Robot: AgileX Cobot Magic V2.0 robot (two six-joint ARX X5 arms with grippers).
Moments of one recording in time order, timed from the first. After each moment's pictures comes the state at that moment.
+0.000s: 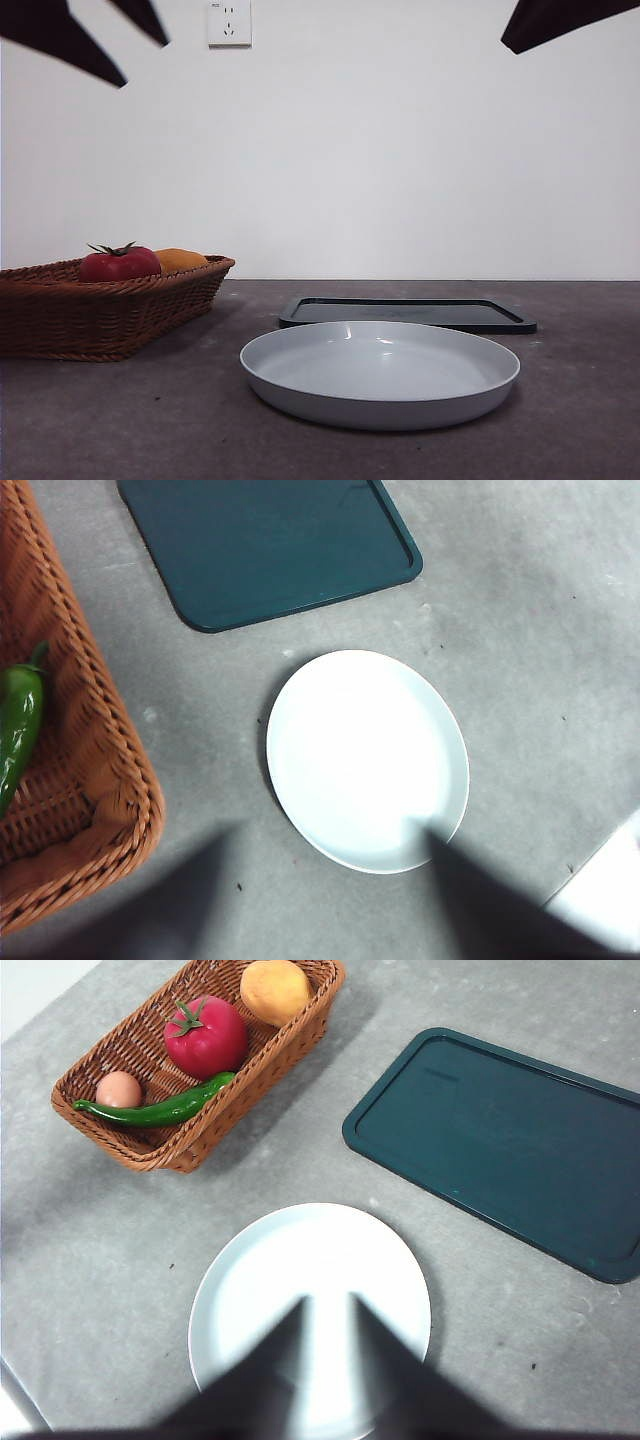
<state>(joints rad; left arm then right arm) -0.38 1.14 1.14 -0.78 0.40 -0.13 0.38 0.99 1.01 -0.66 -0.36 0.05</state>
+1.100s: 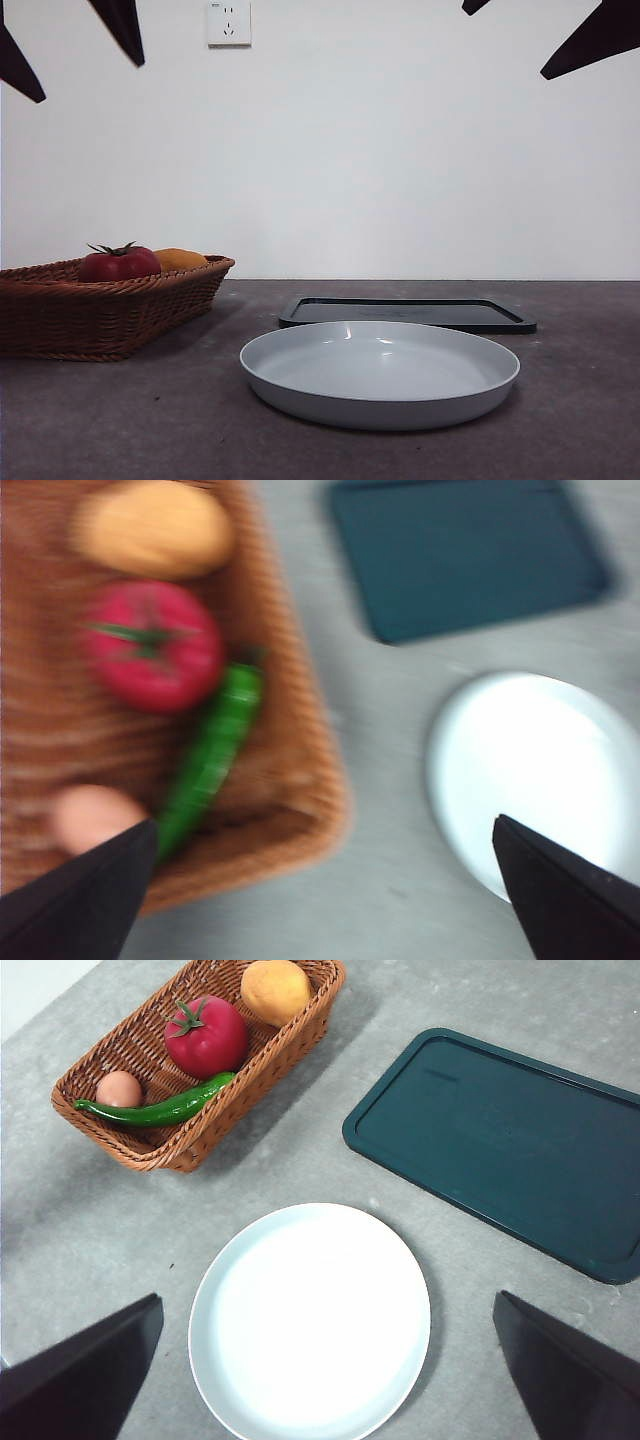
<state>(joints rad) -0.34 1.24 1.29 -0.91 0.07 -0.11 0.38 0.99 1.01 -0.66 -0.36 0.05</state>
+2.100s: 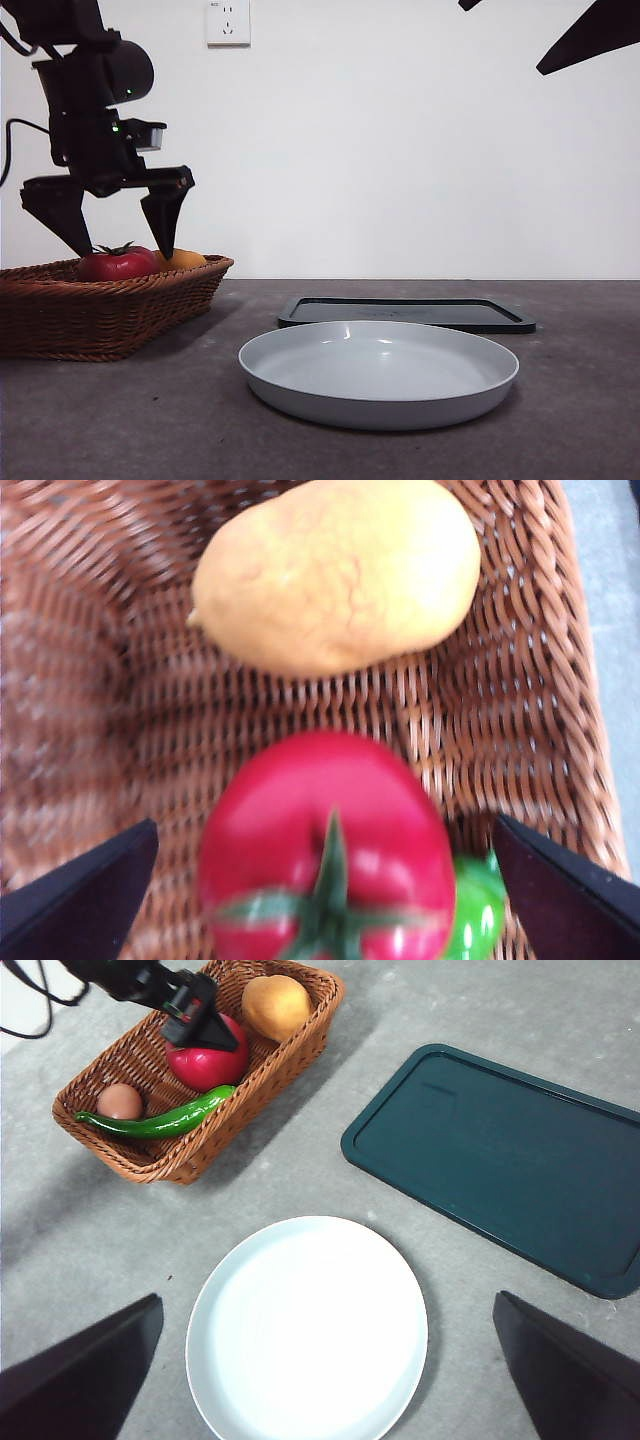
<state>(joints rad) -0.19 1.94 1.59 -0.76 0.02 0.01 0.38 0.99 1.01 -0.64 -0.36 0.05</state>
